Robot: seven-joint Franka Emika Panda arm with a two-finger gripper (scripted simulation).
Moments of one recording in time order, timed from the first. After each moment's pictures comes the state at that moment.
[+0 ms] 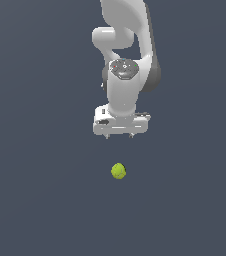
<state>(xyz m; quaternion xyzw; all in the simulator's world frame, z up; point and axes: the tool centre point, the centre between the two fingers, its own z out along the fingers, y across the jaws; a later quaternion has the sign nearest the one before) -0.004 0.027 0.168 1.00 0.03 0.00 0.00</state>
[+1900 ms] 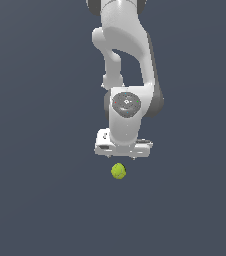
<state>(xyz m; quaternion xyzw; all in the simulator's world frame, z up) 0.064 0.033 0.119 1.00 -0.04 -0.01 0.00</state>
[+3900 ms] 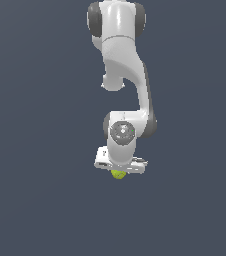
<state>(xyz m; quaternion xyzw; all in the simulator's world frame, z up) 0.092 0.026 0.041 1.00 -0.07 0.00 0.00</state>
